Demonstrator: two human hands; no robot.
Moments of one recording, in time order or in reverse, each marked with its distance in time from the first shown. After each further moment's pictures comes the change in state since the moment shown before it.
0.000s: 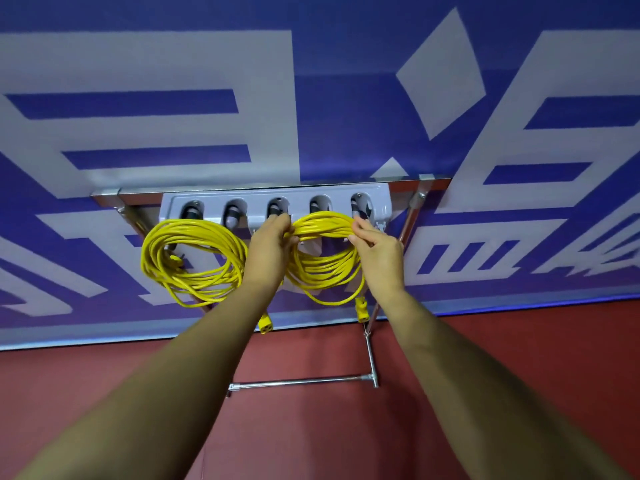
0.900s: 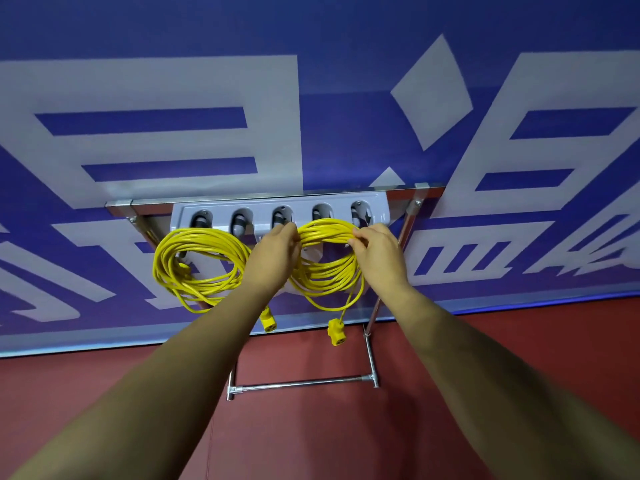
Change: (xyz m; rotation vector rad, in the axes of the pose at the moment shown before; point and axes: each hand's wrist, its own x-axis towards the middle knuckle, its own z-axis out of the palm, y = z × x) left_hand -0.005 0.003 -0.017 0.297 -0.117 0.121; right_hand -0.005 -0.025 -0.009 -0.508 -0.042 -0.101
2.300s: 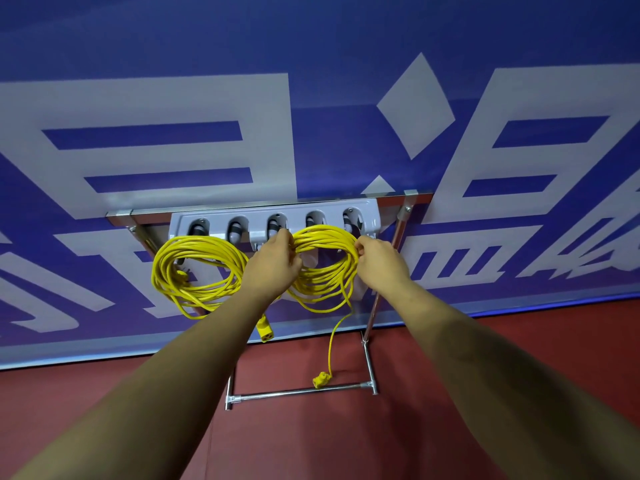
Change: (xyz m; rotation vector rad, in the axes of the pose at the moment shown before) left_hand -0.007 0.020 -0.009 0.012 -0.080 -0.106; right_hand -0.002 -0.003 -0.029 -0.305 -0.259 0.054
